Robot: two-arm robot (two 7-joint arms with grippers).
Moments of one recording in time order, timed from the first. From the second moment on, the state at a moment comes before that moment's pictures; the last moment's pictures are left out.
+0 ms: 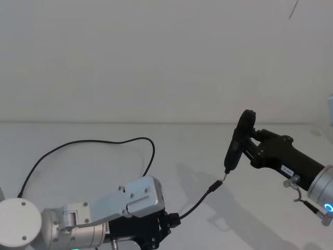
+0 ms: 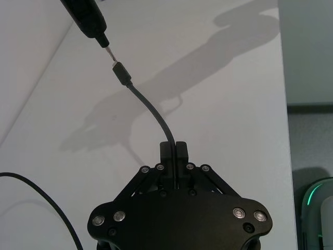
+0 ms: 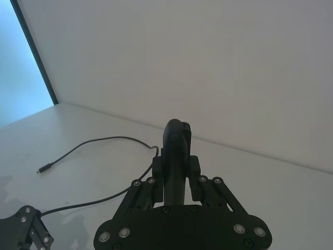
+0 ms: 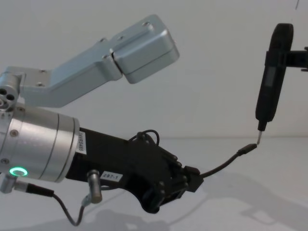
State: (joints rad) left arm -0.44 0.63 0.72 -1.79 -0.18 0.21 -0.65; right arm 0.14 0.54 -0.21 -1.87 0.64 0.33 0.31
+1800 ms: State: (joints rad) left arm -0.44 0.63 0.72 -1.79 -0.18 0.21 -0.65; right arm 0.14 0.58 -0.22 -1.88 0.68 0.32 0.30
